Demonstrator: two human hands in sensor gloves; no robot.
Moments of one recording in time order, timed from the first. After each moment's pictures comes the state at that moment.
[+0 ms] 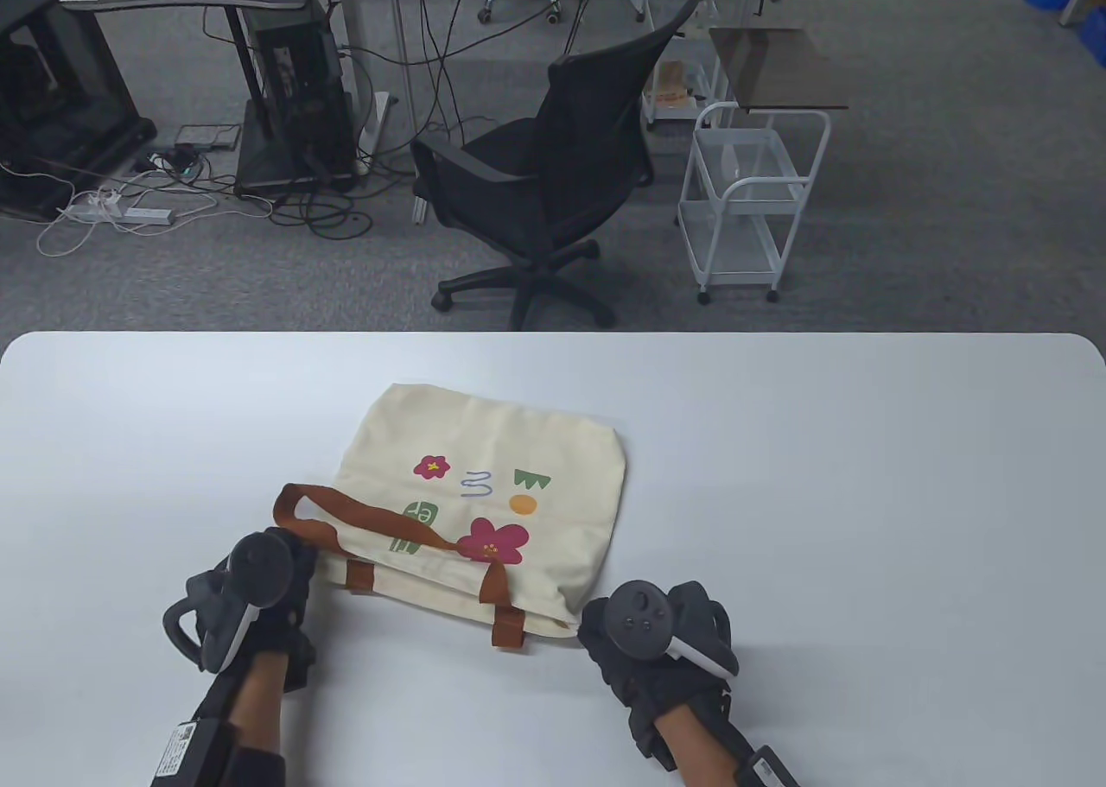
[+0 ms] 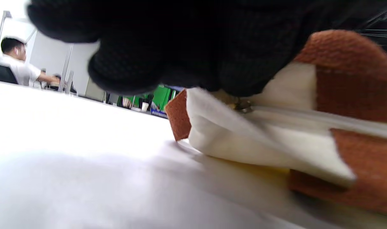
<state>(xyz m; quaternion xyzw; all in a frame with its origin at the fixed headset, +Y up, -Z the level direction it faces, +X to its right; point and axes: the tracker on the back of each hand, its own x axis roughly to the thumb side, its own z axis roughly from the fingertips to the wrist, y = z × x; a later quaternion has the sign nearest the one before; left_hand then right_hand) -0.320 -0.738 -0.350 0.14 0.17 0.07 0.97 0.083 -0.741 -0.318 0.19 0.06 0.97 0.15</state>
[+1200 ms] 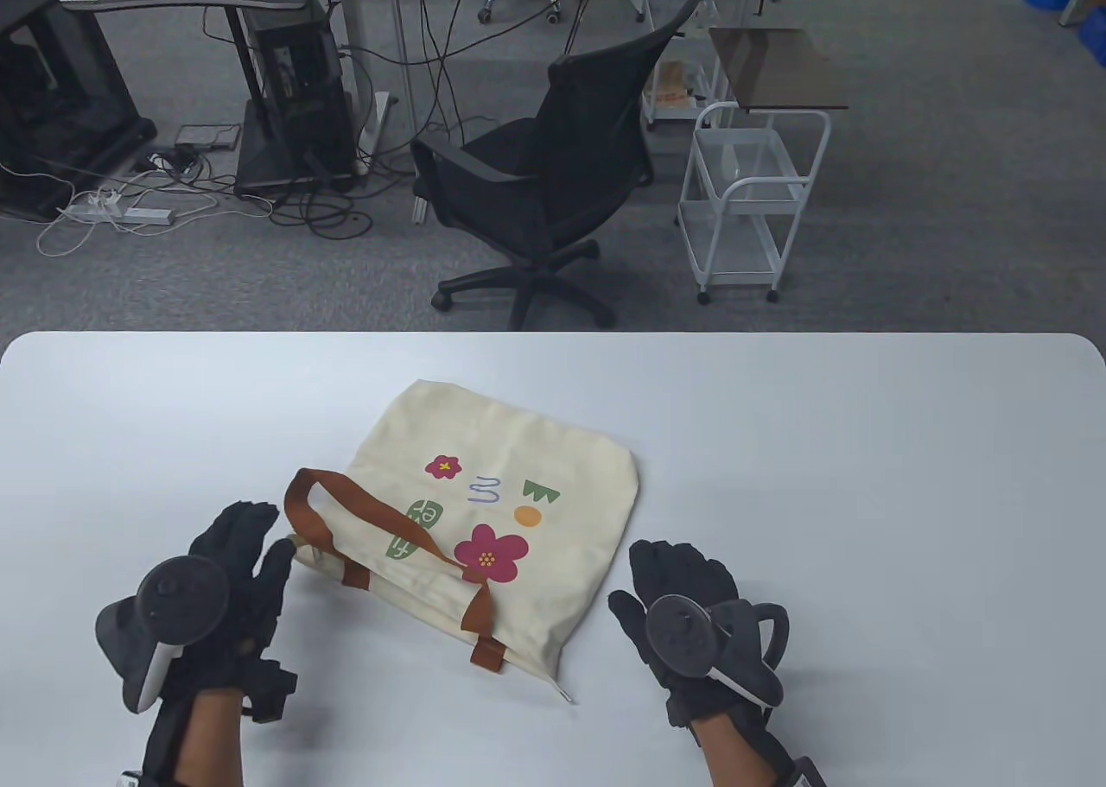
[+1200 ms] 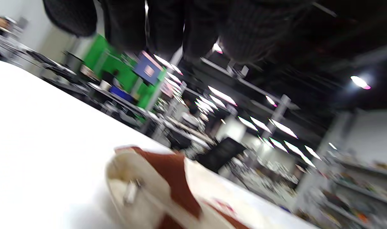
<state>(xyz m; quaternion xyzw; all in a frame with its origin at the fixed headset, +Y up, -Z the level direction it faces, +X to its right) -0.325 -0.674 -0.292 0.10 0.04 0.23 0.97 0.123 -0.701 -0.304 0.12 -0.10 0.98 0.09</state>
